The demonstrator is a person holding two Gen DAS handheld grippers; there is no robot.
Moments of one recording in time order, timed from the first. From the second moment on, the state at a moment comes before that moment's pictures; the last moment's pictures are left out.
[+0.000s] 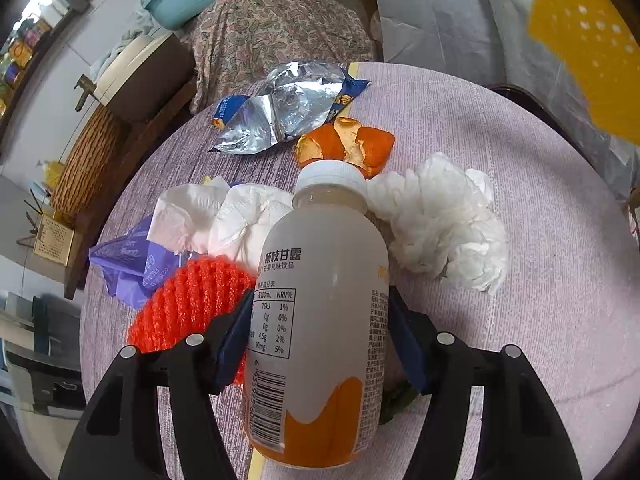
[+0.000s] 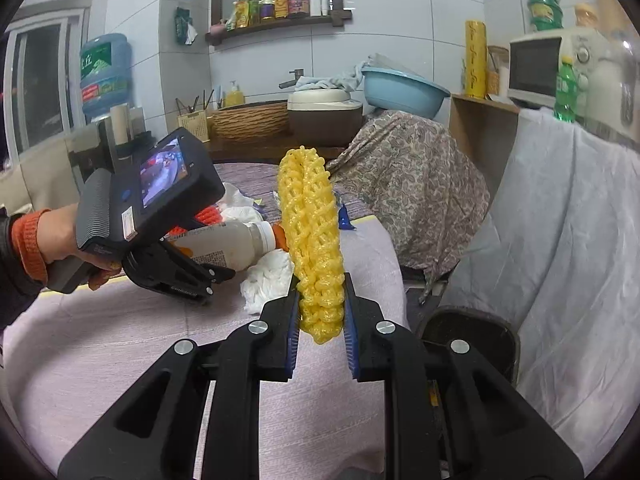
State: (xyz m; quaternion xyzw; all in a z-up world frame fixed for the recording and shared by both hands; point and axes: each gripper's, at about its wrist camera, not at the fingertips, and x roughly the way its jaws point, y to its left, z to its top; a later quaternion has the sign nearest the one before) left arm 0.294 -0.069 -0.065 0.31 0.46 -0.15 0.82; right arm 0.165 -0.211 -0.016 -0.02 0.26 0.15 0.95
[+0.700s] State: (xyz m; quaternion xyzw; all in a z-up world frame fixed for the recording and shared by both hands) left arm 0.152 -0.031 -0.004 0.01 0.30 -0.19 0.93; right arm 0.106 -0.270 -0.041 0.11 0.24 0.17 0.95
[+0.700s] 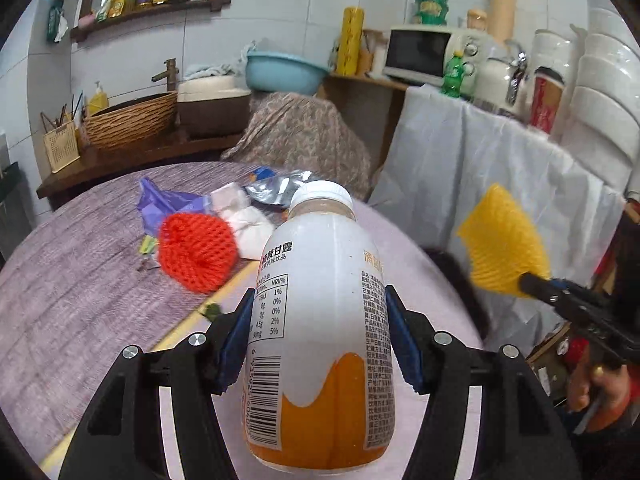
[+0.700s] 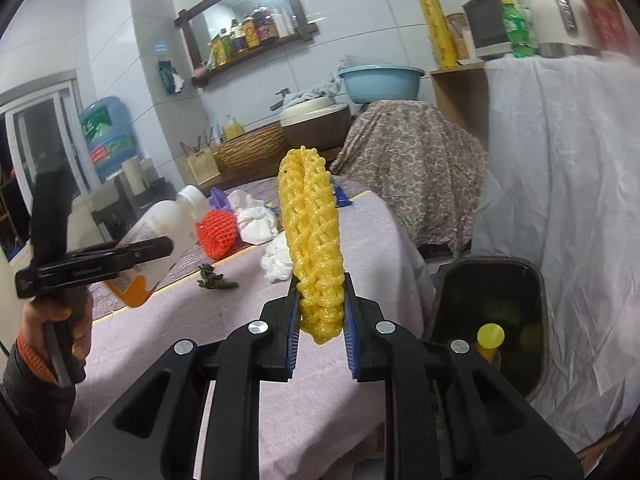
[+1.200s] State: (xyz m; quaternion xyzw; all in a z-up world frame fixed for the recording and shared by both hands) left arm 0.173 -0.174 -0.018 0.01 0.33 -0.32 0.89; right arm 0.212 -0.393 -0.207 0.19 0.46 0.01 0.87
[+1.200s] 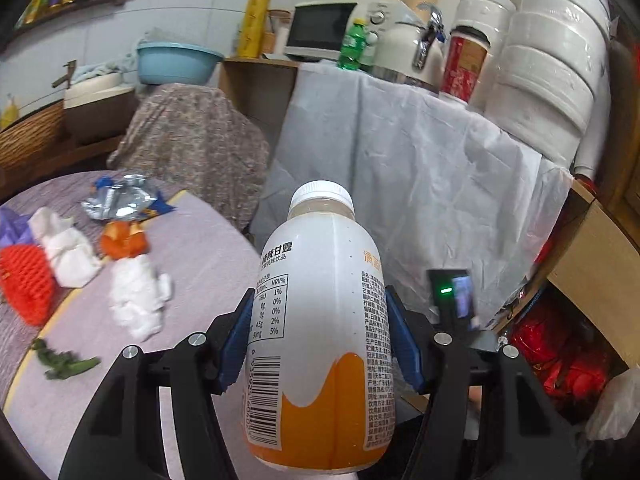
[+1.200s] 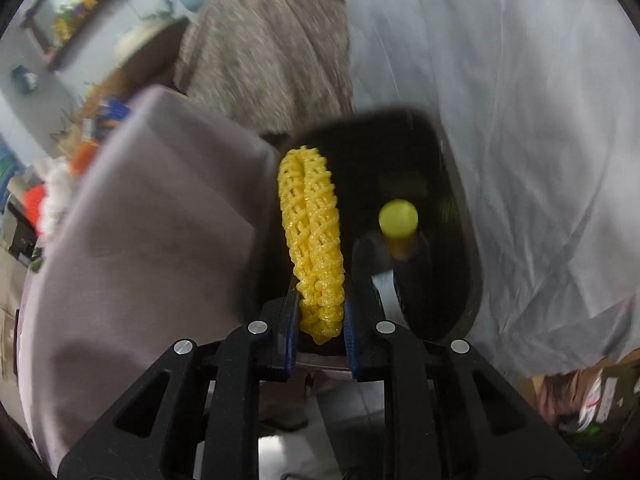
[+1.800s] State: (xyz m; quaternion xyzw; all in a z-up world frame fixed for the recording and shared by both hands) left arm 0.231 -0.290 -0.080 0.05 0.42 -0.32 0.85; right arm 0.209 -0.420 -0.237 0.15 0.44 -0.05 0.88
